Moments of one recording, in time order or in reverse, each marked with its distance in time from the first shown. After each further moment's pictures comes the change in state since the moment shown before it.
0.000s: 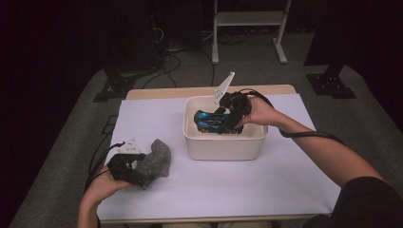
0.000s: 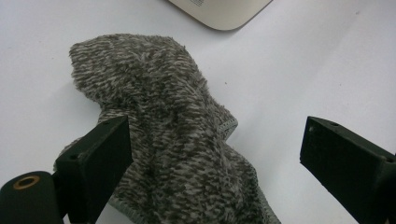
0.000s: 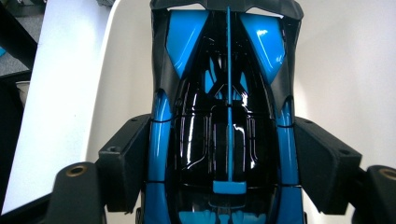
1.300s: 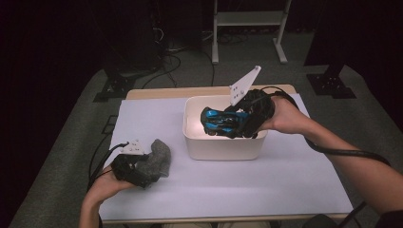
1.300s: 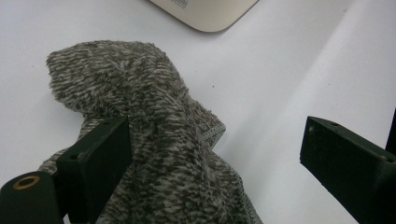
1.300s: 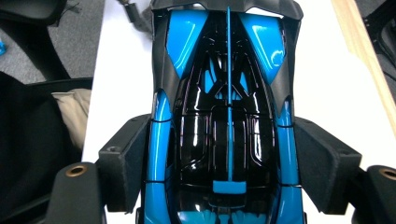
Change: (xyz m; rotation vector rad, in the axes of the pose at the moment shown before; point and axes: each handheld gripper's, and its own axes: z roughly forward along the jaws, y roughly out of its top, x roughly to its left) left arm -0.005 0.005 0.004 0.007 -0.028 0.025; right arm 0.082 0.015 -0.084 -0.074 -0.102 -0.065
